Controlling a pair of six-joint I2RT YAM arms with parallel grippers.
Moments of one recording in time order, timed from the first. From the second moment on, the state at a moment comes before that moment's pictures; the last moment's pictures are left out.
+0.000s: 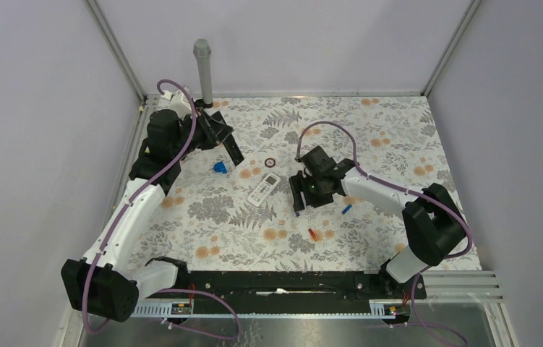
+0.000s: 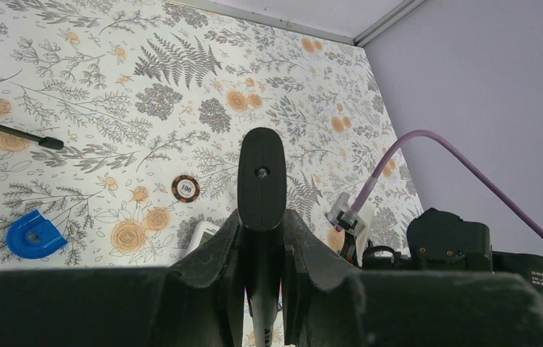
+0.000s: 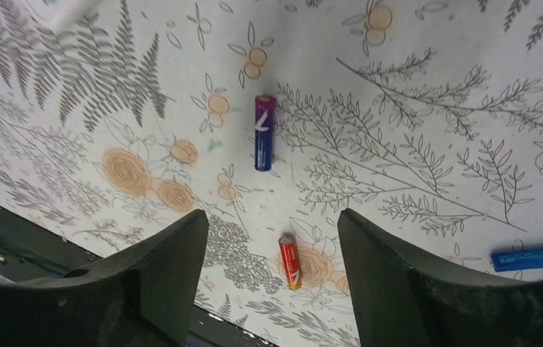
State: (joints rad) left arm -0.23 1.13 1.07 -0.19 0.34 -0.58; right arm 0.67 1.59 1.02 -0.57 -0.14 0.40
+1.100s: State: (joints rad) left arm -0.21 1.16 1.04 -0.18 0.34 -0.60; right arm 0.81 1.73 1.07 -0.83 -0.06 0.37
